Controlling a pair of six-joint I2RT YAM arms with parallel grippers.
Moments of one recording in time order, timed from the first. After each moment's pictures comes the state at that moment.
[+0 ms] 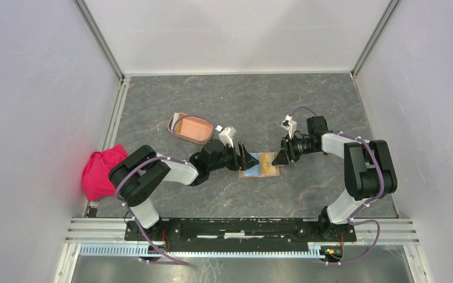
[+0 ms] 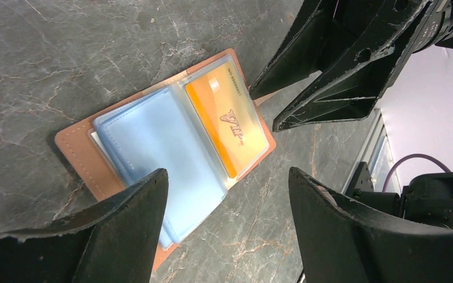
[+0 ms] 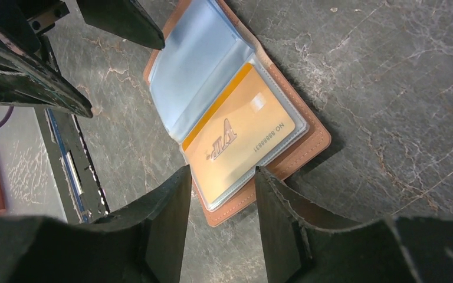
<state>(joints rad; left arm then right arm) -0.81 1.70 0.60 0.73 0.21 -0.77 0.08 1.66 0.78 -0.33 -0.97 -0.35</state>
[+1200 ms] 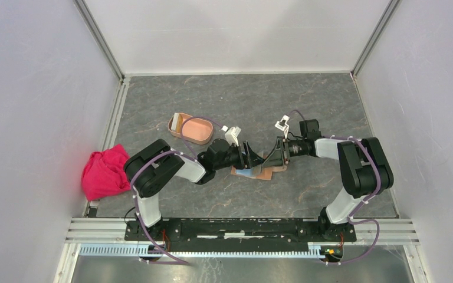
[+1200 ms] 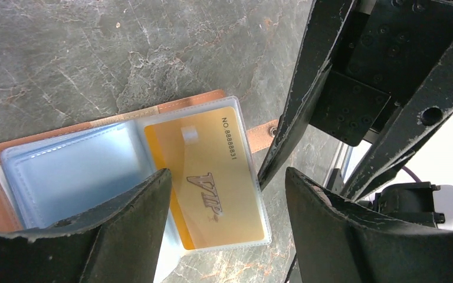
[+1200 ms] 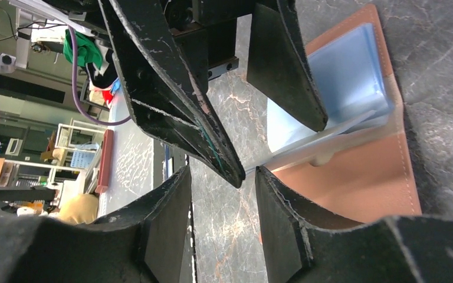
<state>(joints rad) -0.83 1.85 0.67 0.87 0.26 -0.88 0.15 1.69 0.71 -0.07 -1.34 -0.09</state>
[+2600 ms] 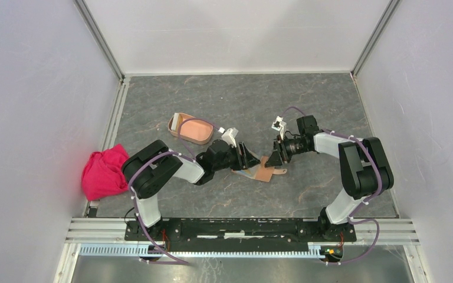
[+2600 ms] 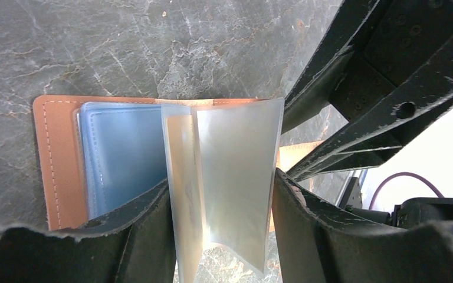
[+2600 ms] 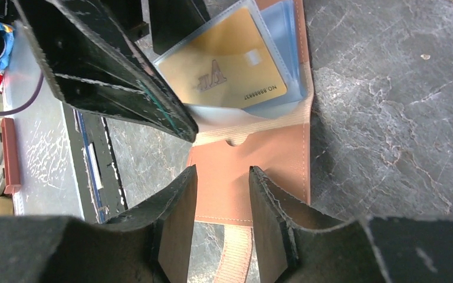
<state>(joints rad) -0.82 1.83 0.65 0.80 0.19 -0.88 0.18 1.68 0.81 -0.31 -1.04 -0.33</state>
